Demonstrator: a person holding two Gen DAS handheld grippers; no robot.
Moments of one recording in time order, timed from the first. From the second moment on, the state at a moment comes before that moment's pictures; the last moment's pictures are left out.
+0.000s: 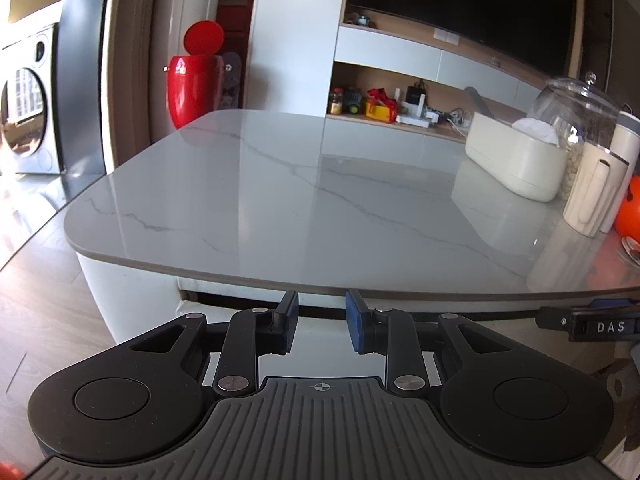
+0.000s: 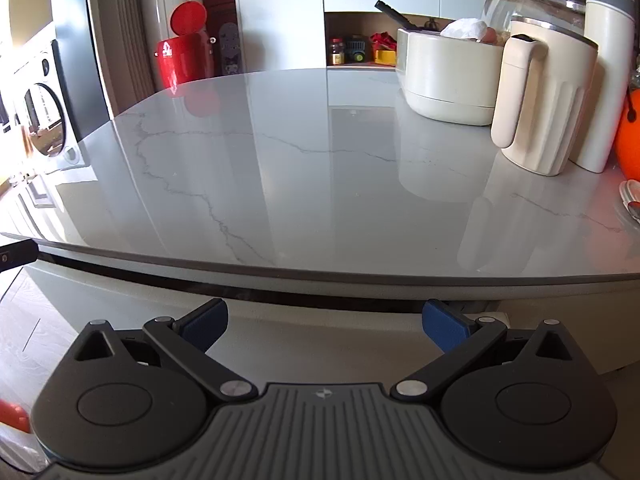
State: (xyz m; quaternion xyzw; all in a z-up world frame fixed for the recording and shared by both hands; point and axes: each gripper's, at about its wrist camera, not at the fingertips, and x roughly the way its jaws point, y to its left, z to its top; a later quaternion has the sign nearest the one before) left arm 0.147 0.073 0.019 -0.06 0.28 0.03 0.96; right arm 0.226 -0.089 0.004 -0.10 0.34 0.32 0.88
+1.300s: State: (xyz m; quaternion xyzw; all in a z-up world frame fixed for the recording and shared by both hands) left arm 0.166 0.059 0.014 -0.01 0.37 0.02 0.93; right arm 0.194 -0.068 0.021 -0.13 0.36 0.34 0.86
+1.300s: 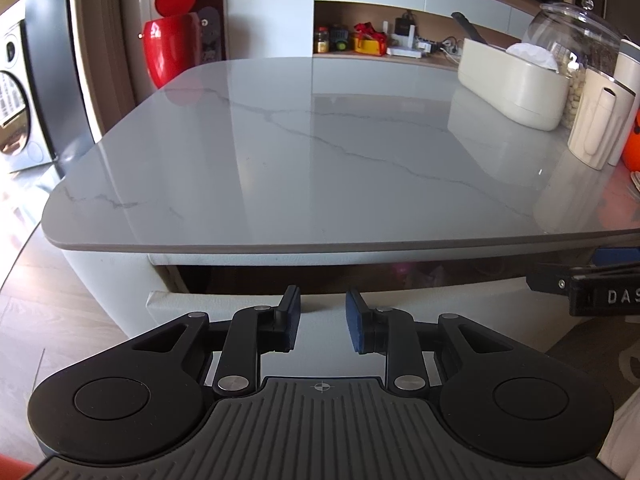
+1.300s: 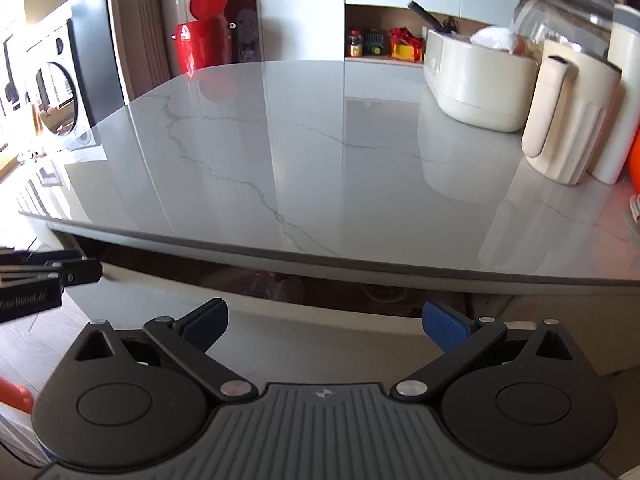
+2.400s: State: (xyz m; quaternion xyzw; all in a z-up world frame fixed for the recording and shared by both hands) left arm 0.167 0.058 0.011 -0.04 0.42 -0.02 0.91; right arm 0.247 -0.056 0.007 -0.11 0.45 0.34 0.81
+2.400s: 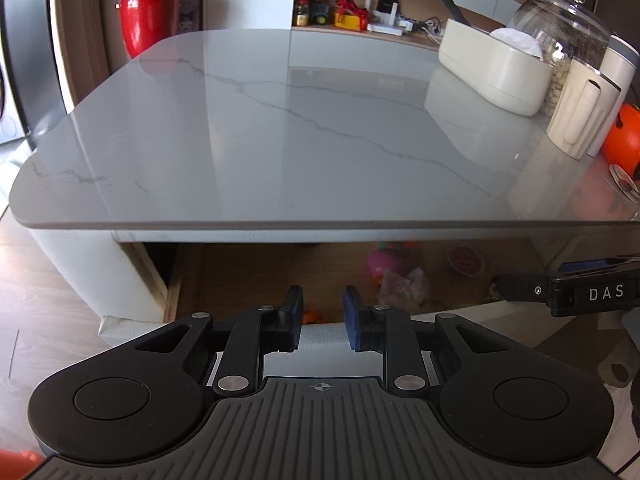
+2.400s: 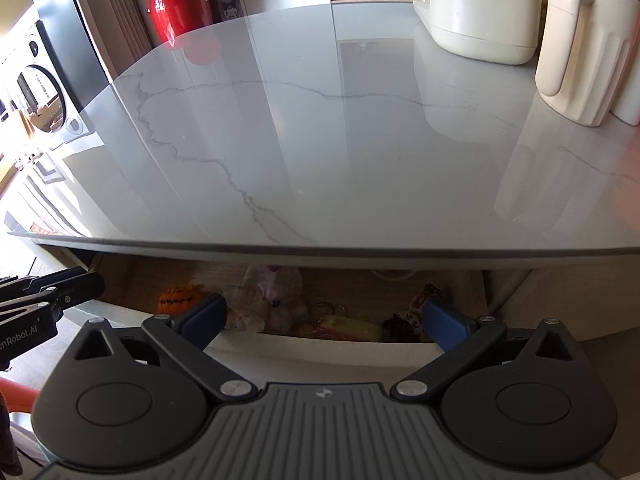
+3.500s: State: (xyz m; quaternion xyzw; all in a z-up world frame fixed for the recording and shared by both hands) left arm 0.205 0.010 -0.014 0.07 0.54 -0.20 0.81; right arm 0.201 -0.117 0.002 -0.11 0.57 0.40 0.71
